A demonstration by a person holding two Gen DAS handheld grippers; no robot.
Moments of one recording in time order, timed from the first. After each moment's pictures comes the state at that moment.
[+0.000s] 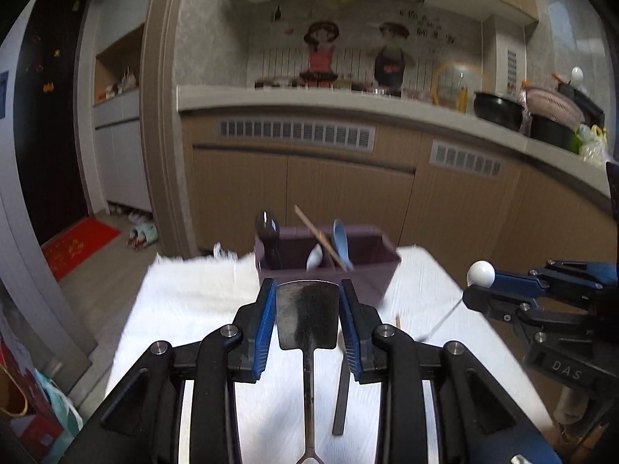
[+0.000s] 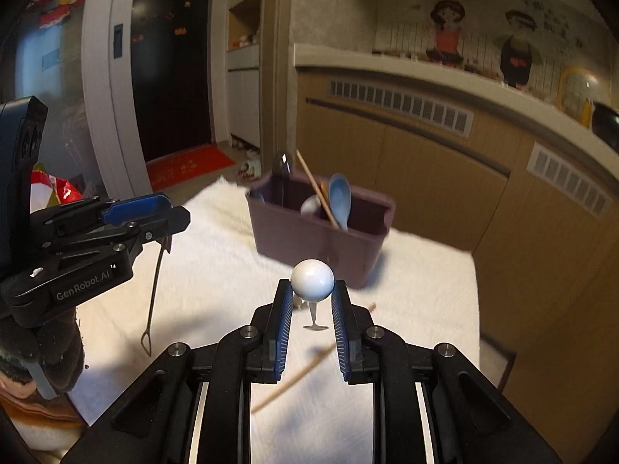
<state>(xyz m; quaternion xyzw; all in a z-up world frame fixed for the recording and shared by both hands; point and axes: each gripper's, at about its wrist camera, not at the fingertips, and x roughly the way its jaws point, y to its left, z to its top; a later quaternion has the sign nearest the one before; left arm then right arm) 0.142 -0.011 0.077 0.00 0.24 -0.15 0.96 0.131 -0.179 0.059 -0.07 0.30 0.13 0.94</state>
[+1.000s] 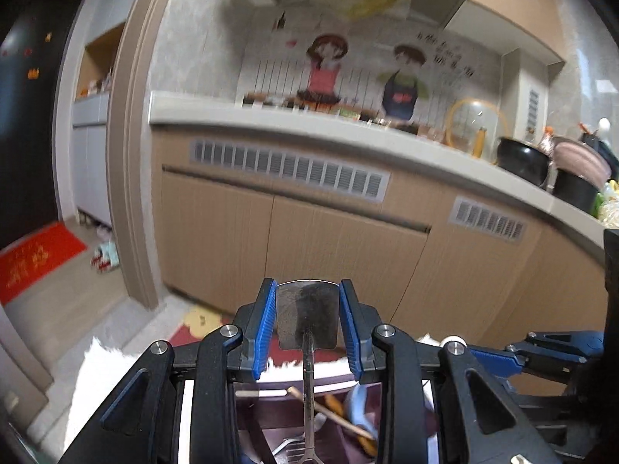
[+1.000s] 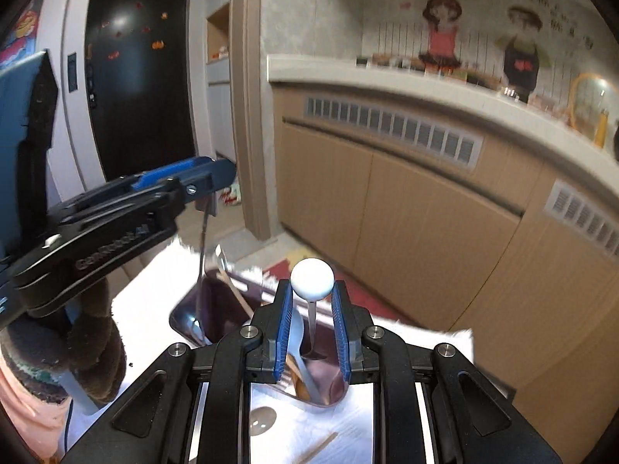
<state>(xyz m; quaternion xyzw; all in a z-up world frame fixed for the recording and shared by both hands) 0.345 -0.043 0.079 -0.05 0.22 -0.18 0.96 0.317 -0.196 0.066 -0.04 0.33 0.12 0.94</state>
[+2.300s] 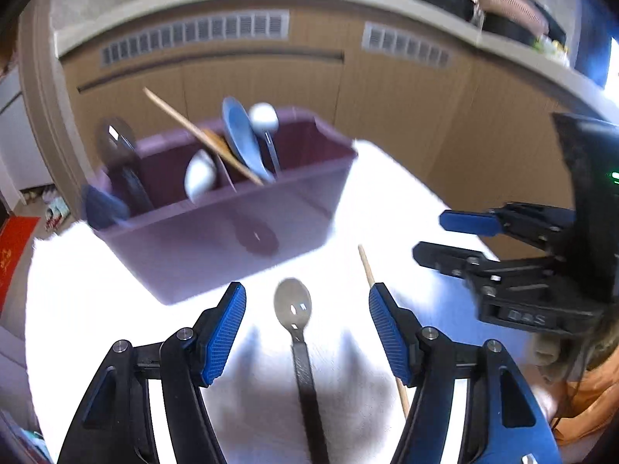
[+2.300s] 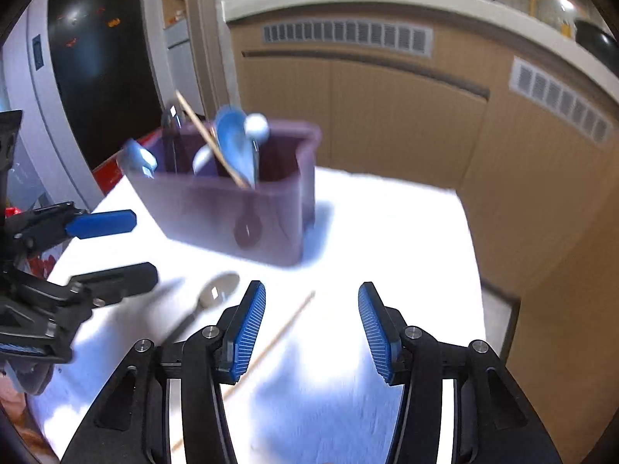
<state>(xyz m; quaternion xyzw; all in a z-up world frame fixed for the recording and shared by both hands) 0.247 -0.092 -0.034 0.08 0.42 -0.30 0.85 0.219 -0.246 -0.045 0.01 0.42 0.05 0.91</state>
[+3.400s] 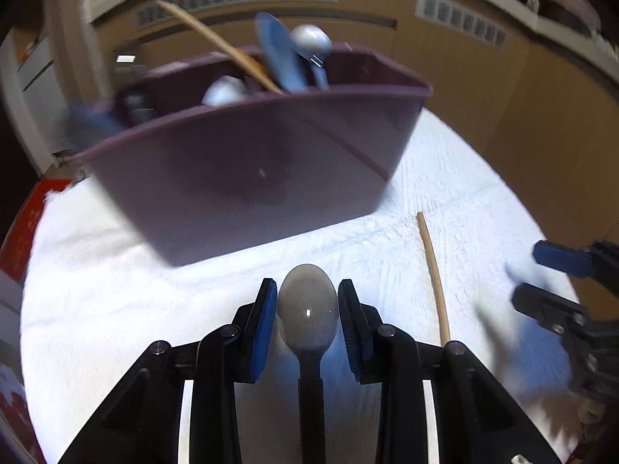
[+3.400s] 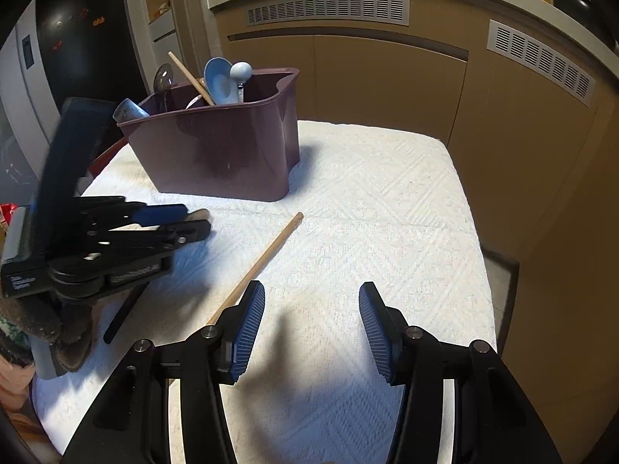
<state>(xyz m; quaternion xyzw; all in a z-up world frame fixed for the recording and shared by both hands) 0.240 -0.086 -0.066 0.07 0.44 -0.21 0.87 0.185 -0.249 -0.068 0.01 0.43 0.04 0.90</state>
